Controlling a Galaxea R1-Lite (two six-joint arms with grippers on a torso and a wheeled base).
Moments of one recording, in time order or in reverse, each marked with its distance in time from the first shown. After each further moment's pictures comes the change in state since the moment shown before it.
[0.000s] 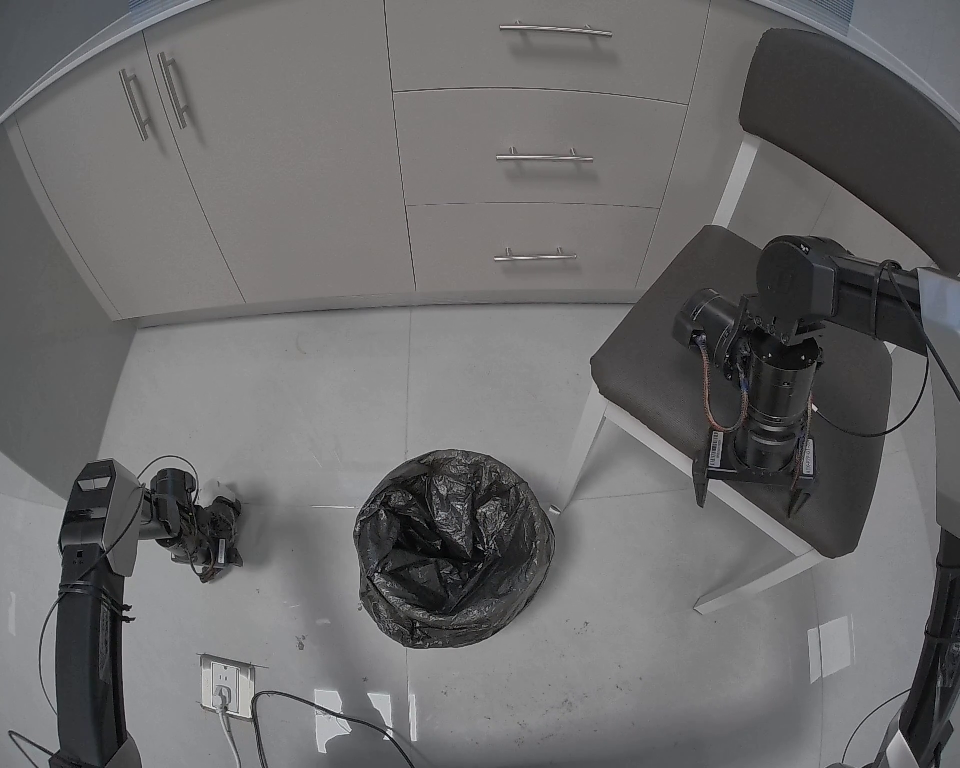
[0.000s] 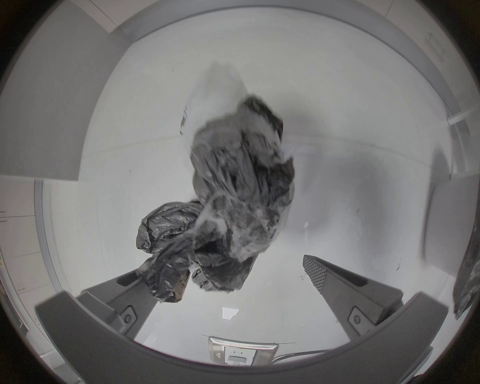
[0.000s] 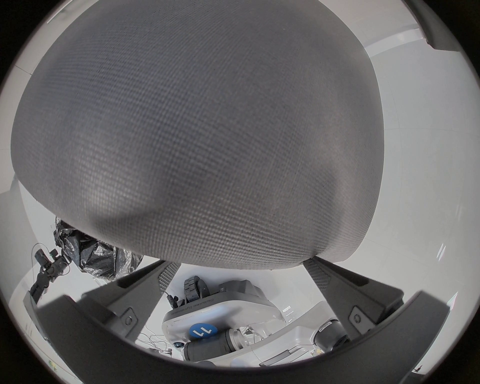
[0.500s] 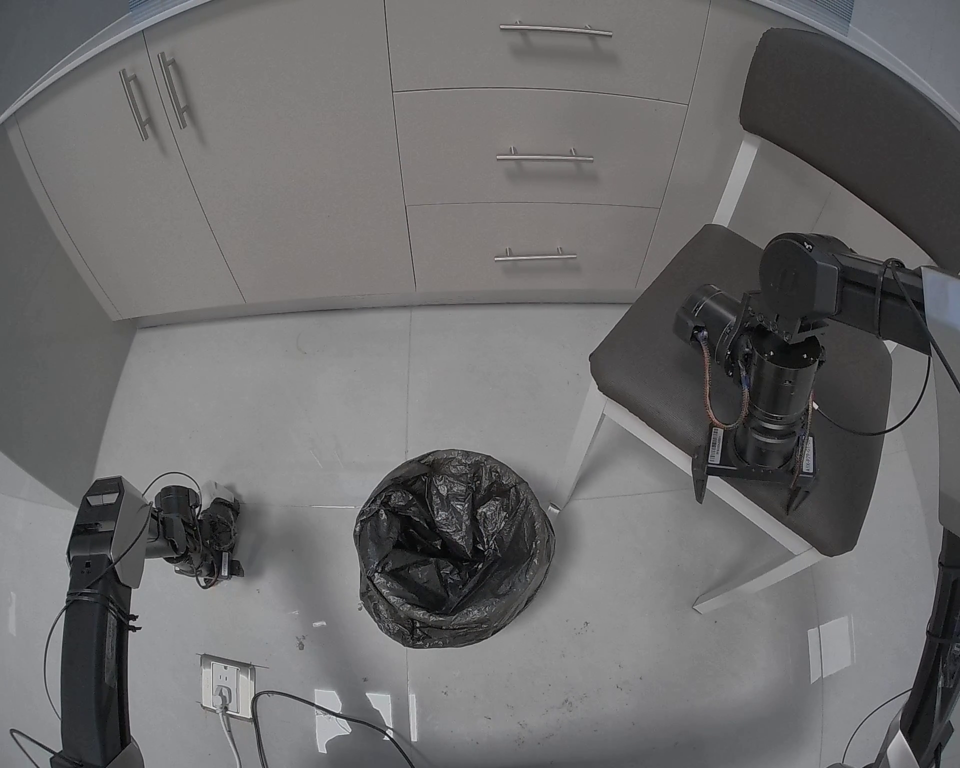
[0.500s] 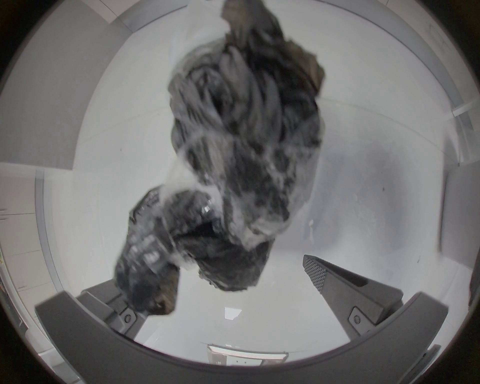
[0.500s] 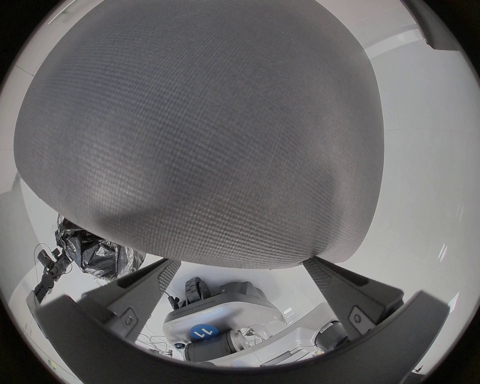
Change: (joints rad) left arm 0.007 0.071 0.000 -0.095 0.026 0.006; right arm 0.001 -0.008 0.000 -0.009 -0.003 0.001
